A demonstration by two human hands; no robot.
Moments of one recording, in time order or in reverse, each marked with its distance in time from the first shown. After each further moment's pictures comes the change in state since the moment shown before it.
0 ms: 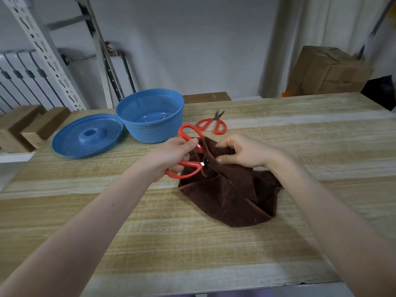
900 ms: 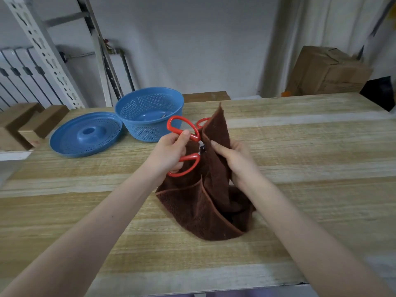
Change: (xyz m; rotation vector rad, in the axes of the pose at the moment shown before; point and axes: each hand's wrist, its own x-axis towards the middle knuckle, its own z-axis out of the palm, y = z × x) left_hand 0.000 -0.009 0.009 -0.239 0.218 0.196; right_hand 0.006 -0.006 0.058 0.996 0.636 0.207
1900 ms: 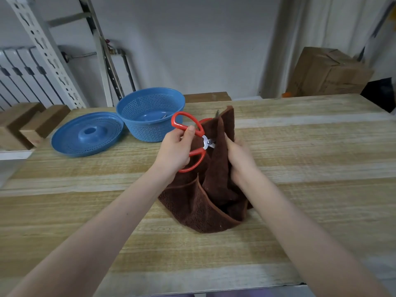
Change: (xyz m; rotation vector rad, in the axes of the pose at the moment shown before) left_hand 0.001 0.007 0.016 0.044 0.137 0.069; right_hand 0.010 -0.006 0.008 -0.013 0.173 0.073
